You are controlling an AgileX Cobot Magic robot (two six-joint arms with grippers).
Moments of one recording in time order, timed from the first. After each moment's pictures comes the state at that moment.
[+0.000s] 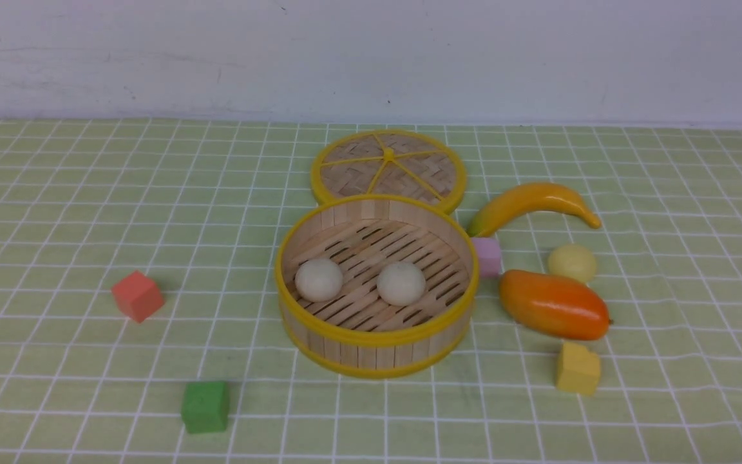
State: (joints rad) right arm -0.10 -0.01 0.03 0.07 0.11 0.31; left arm -0.12 -0.01 0.03 0.08 0.37 -0.31
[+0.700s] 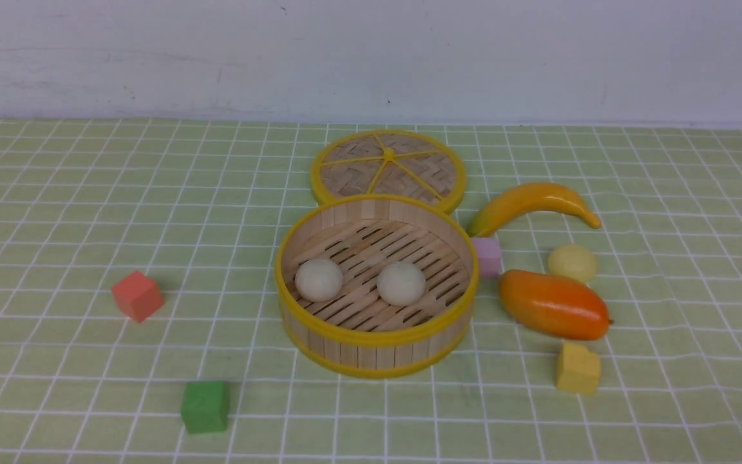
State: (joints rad) right arm -0.10 -0.01 -0.11 0.07 -0.08 0.31; left arm -0.12 -0.01 0.03 0.08 0.37 -0.31
